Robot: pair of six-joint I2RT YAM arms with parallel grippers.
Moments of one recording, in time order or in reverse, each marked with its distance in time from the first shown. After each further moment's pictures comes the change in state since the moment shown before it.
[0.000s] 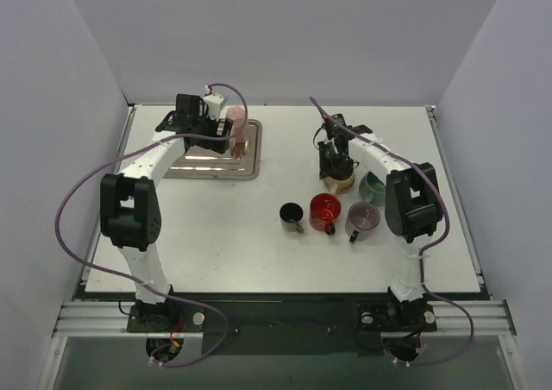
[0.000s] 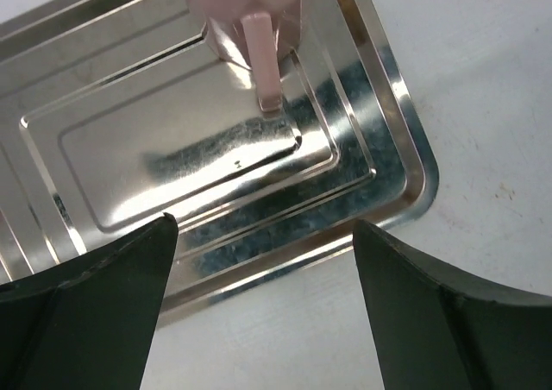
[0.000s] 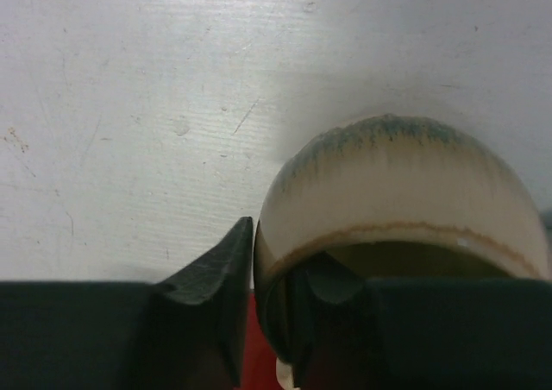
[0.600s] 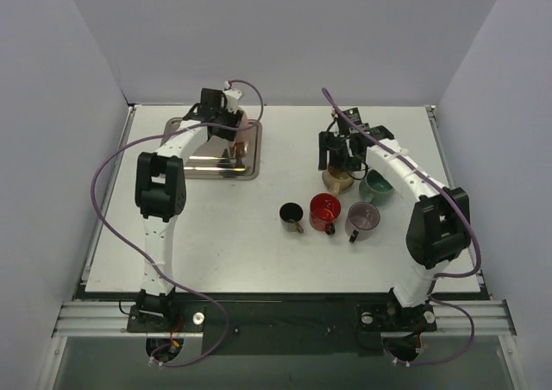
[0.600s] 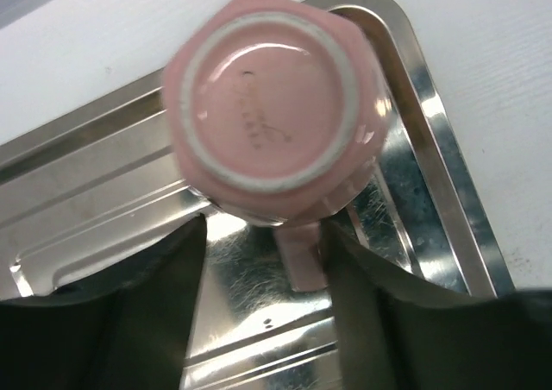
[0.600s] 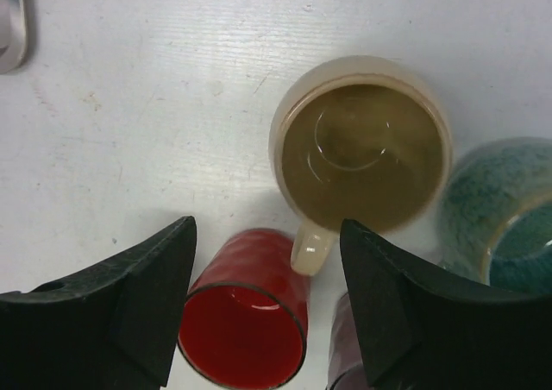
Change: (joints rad) left arm -0.040 0.449 0.424 0.066 -0.093 0.026; right arm 0.010 -0.232 -0.100 0.002 0.029 -0.019
